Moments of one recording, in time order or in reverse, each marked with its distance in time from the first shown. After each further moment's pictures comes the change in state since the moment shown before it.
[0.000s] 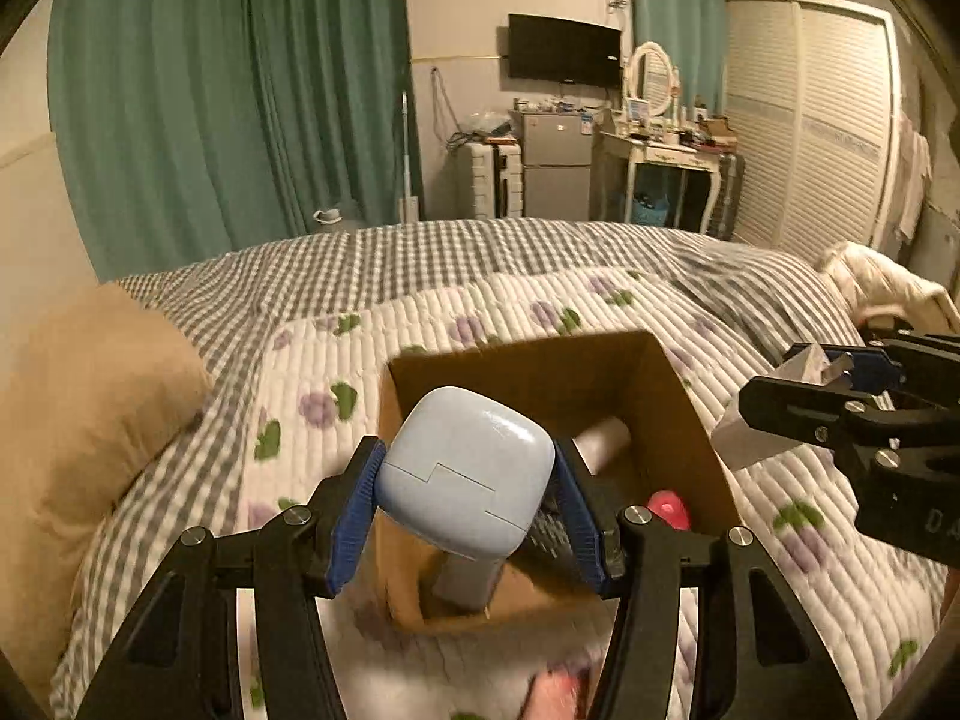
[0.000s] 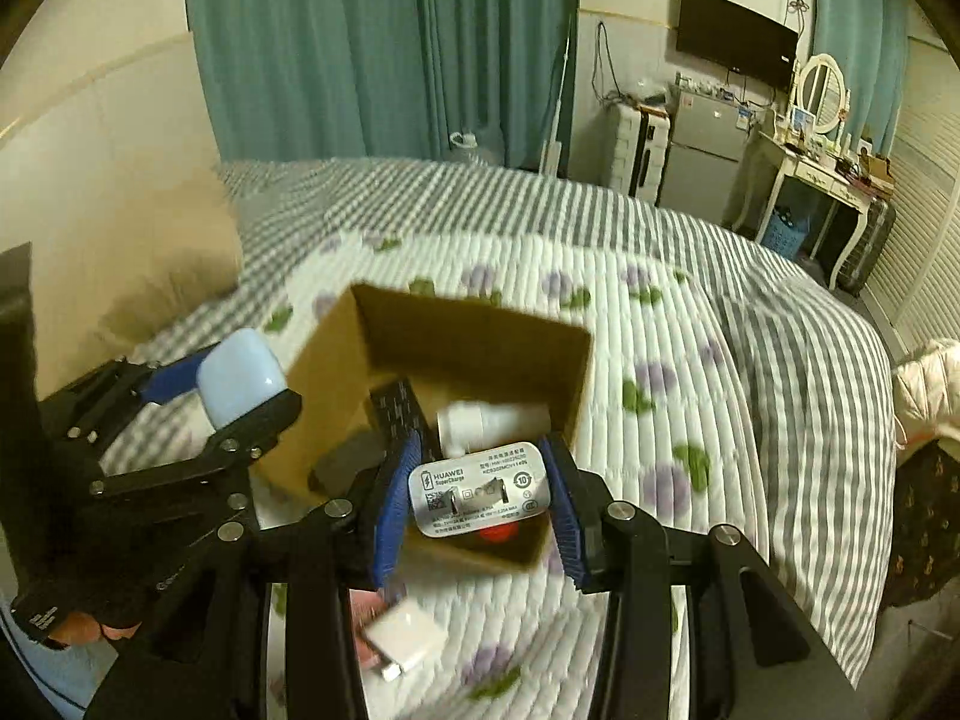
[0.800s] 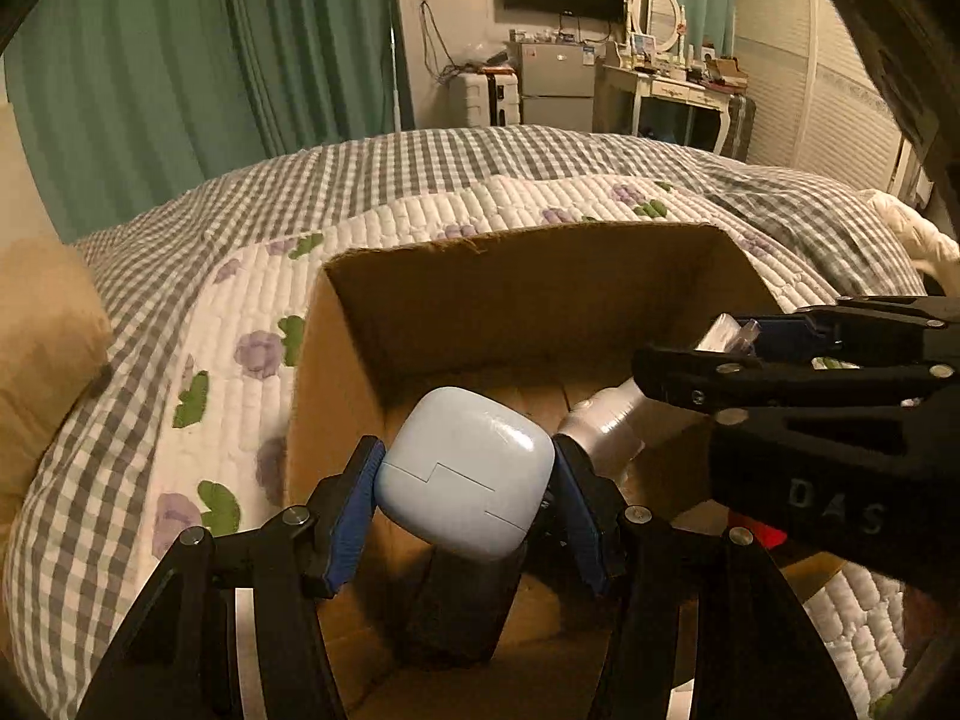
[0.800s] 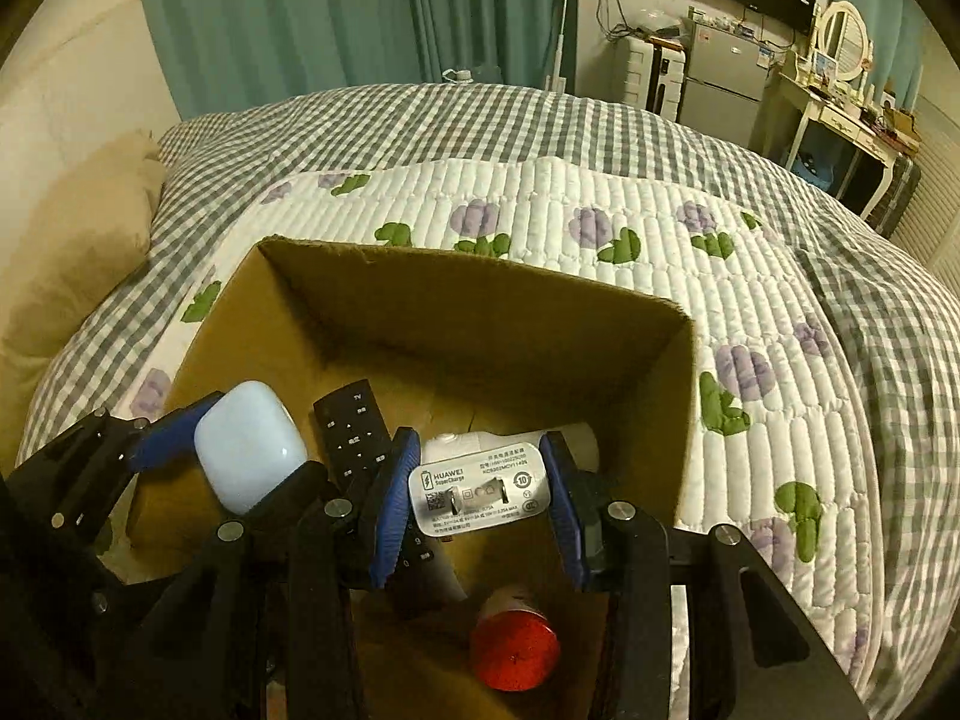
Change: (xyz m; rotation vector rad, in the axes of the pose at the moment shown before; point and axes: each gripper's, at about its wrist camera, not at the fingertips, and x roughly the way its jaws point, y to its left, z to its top) left arm 0.097 -0.009 -0.033 0.028 0.149 -0.002; right arm 0.141 -0.008 0.001 0.039 0.154 0.023
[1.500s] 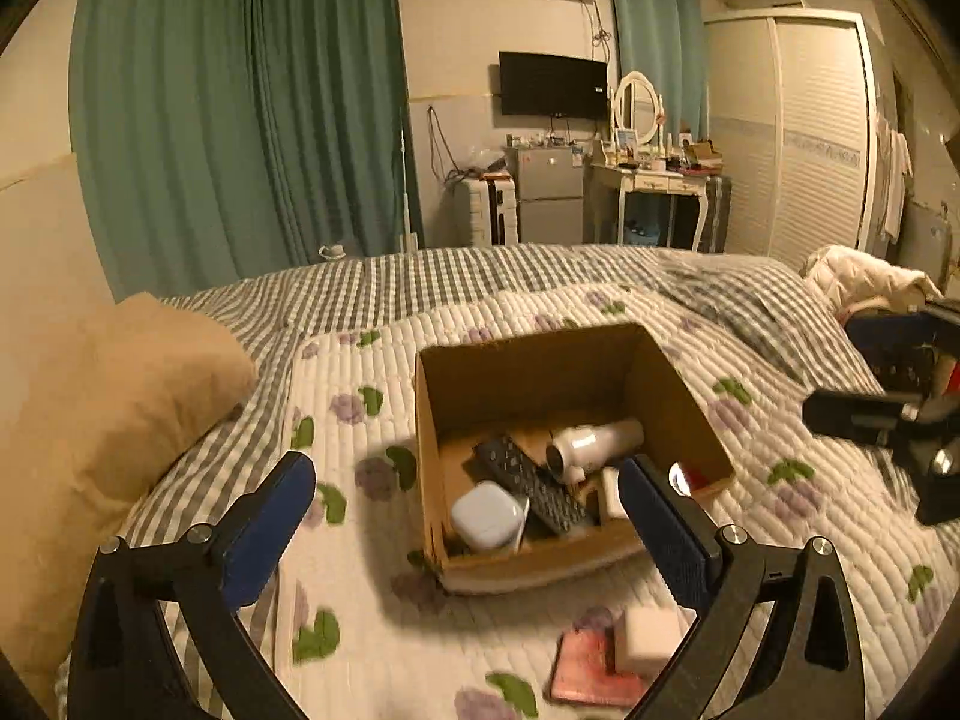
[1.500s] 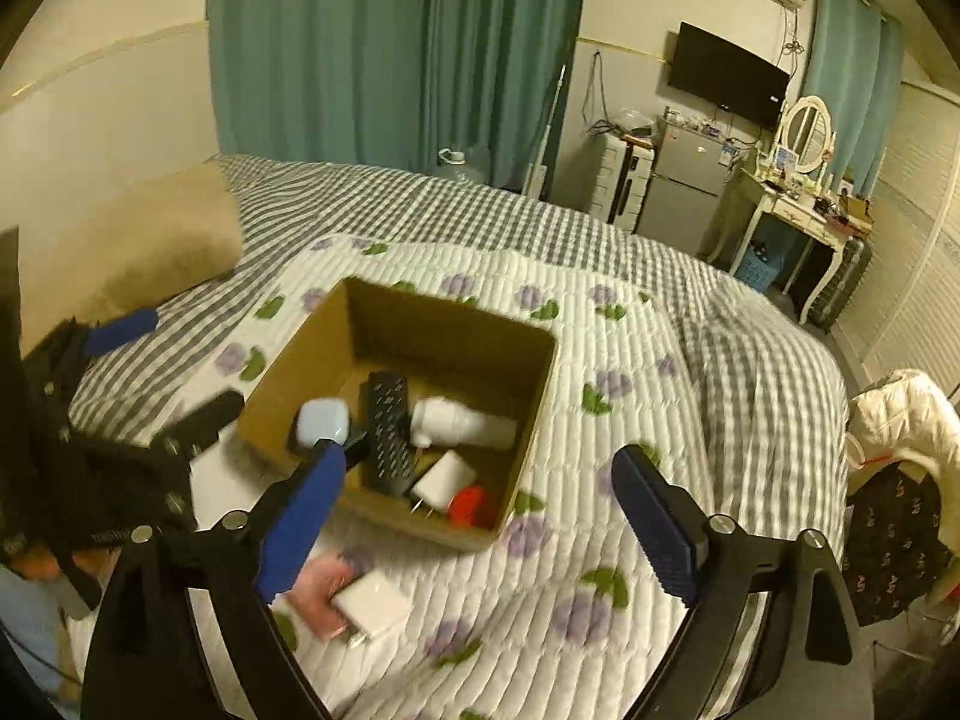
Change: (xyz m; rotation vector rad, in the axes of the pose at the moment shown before) left arm -0.150 0.023 -0.043 0.011 -0.240 -0.003; right arm -0.175 0.018 -0.080 -0.101 -0.187 -0.095
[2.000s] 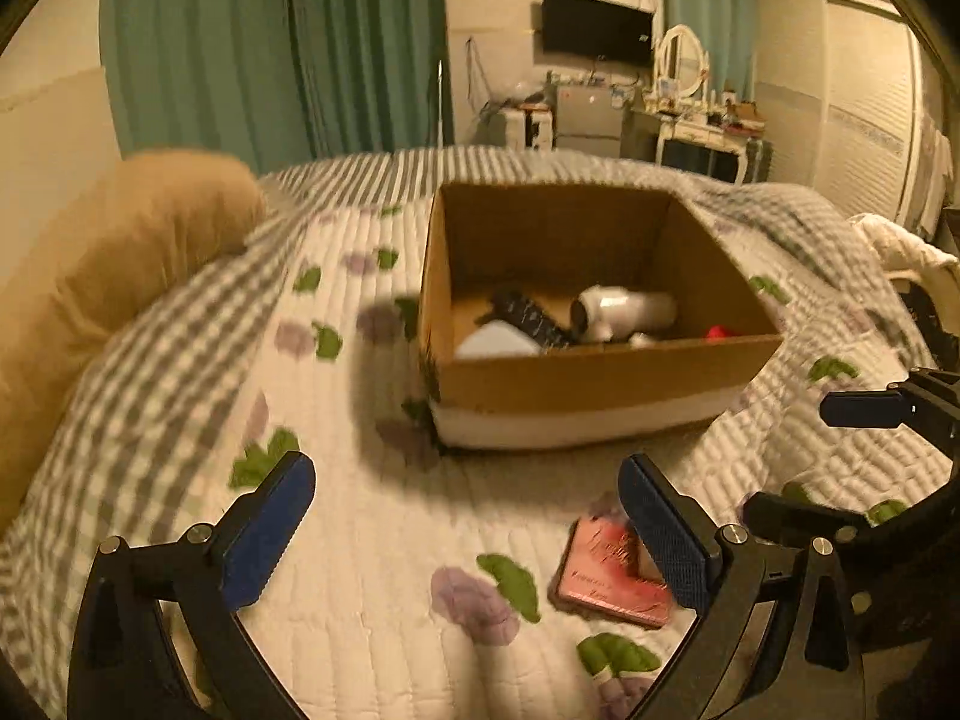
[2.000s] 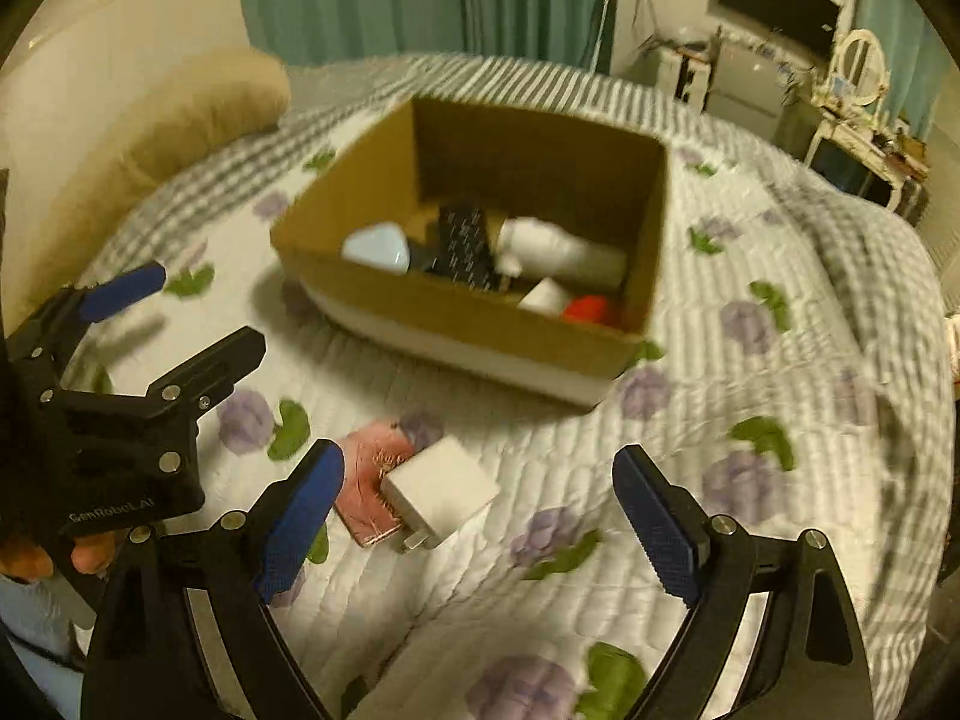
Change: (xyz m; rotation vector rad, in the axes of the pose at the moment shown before) left arm 0.031 -0.006 -0.085 -0.098 0.164 0.060; right arm 0.080 0.040 -0.086 -0.021 0.214 0.121
